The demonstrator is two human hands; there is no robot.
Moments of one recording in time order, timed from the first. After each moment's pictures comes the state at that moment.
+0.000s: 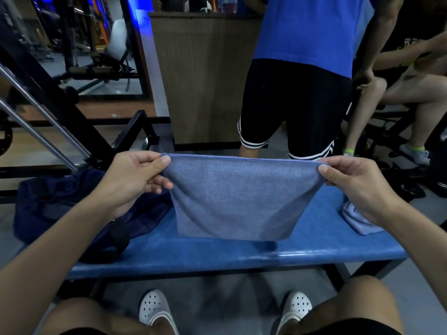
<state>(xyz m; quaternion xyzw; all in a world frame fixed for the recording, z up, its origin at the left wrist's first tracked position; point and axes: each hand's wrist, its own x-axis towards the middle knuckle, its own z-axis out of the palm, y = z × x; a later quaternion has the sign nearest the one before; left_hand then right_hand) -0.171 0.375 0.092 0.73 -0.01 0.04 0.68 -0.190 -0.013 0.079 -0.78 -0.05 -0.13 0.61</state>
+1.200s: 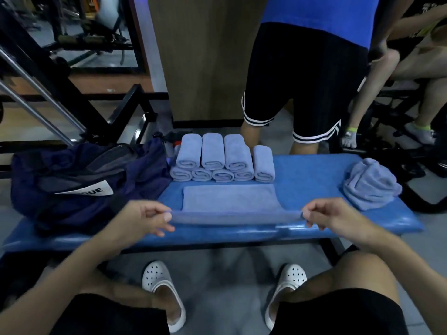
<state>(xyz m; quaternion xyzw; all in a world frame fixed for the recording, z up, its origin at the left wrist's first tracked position) -0.215 0.401 -0.036 0.79 0.02 -0.10 0.61 -0.227 -0.019 -0.020 -0.86 -0.02 0.10 0.51</state>
